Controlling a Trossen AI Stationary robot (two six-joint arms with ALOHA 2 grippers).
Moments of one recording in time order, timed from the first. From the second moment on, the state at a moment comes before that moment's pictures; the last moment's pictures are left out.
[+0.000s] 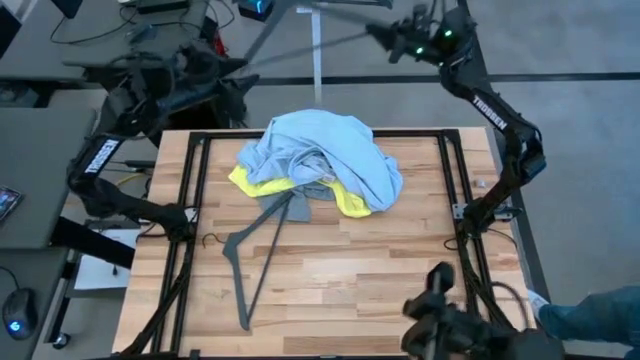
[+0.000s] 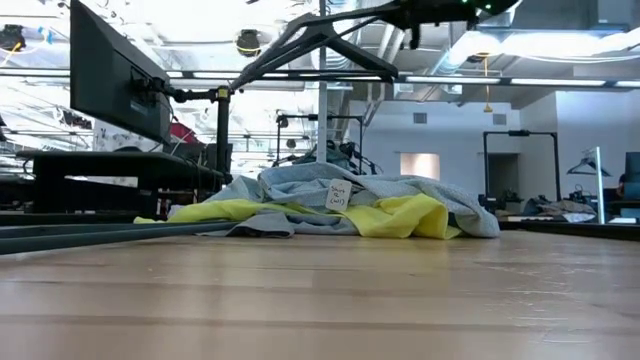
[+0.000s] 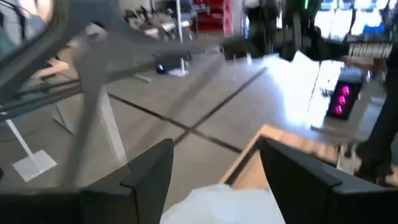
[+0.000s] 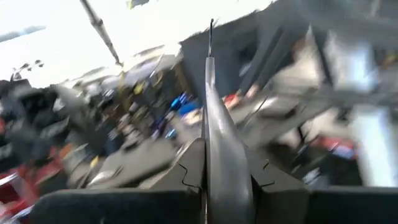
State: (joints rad) left arm 0.59 1.29 1.89 -0.75 -0.06 0.06; right arm -0.98 1.61 1.69 0.18 -0.58 0.47
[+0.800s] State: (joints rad) left arm 0.65 1.31 1.89 -0.76 0.02 0.08; right arm -1.08 1.61 1.75 0.32 -0.52 0.50
